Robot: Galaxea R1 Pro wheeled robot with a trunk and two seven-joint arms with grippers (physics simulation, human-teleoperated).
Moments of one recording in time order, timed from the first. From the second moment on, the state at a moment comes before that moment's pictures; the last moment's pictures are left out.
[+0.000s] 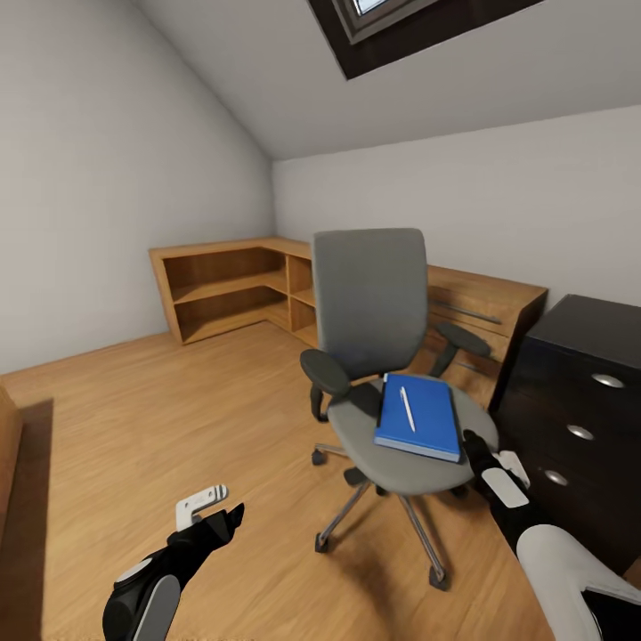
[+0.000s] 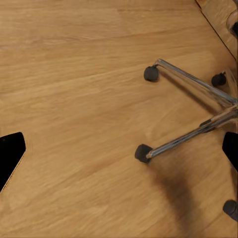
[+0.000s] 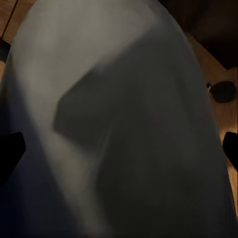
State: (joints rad) left arm -0.06 -0.07 -0.03 -1.61 0.46 0.63 0.30; right arm -0.77 -0.13 -0.22 -0.40 -1.02 -0.08 -0.08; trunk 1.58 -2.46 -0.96
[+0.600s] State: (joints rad) left arm -0.06 -0.07 -0.03 -1.61 0.46 0.63 0.30; right arm -0.77 -0.13 -0.21 -0.40 -1.03 -0.08 -0.08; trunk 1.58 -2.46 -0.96
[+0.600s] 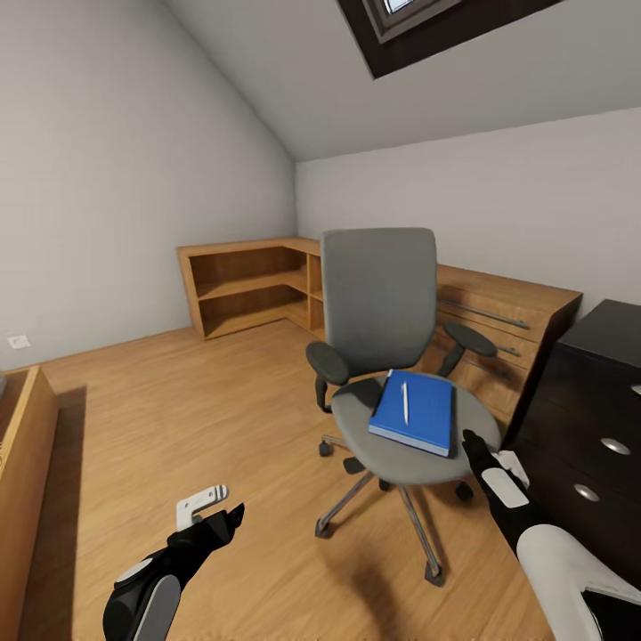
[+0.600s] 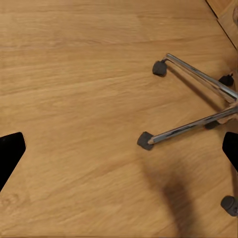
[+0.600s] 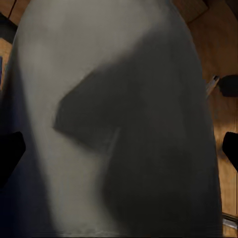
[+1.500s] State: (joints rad) left arm -0.06 -0.07 -0.03 -1.61 0.46 0.62 0.30; right arm -0.77 -0.14 -0.21 -0.38 -1.03 -0.08 -0.08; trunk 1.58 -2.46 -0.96
